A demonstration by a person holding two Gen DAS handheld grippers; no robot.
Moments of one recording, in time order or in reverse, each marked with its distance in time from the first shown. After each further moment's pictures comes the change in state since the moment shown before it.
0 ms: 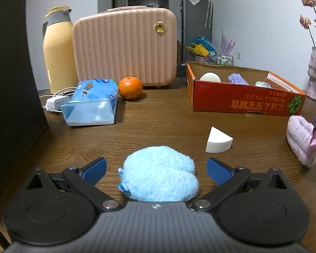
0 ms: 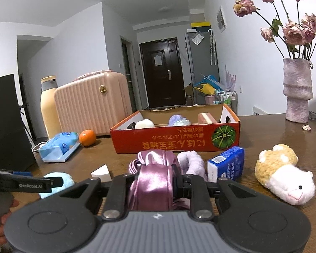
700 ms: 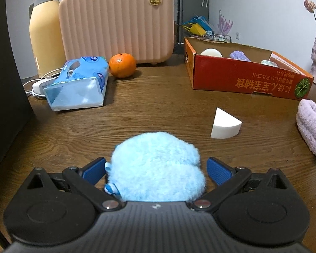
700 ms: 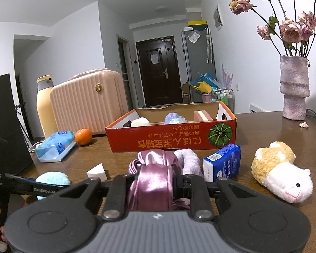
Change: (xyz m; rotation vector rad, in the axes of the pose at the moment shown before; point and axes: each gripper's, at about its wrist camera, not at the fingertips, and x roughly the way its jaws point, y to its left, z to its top) left arm 0.038 0.001 -0.001 0.009 0.118 -0.026; right arm 0.002 -0.002 -0.001 0.007 0.010 -0.020
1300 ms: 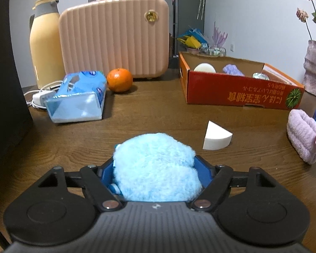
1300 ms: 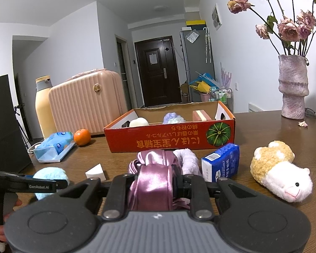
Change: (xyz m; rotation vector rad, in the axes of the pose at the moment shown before) left arm -0.018 -0.001 0.002 0.003 -0.086 -0.020; right arm 0.001 -0.001 -0.001 0.008 0.001 -0.005
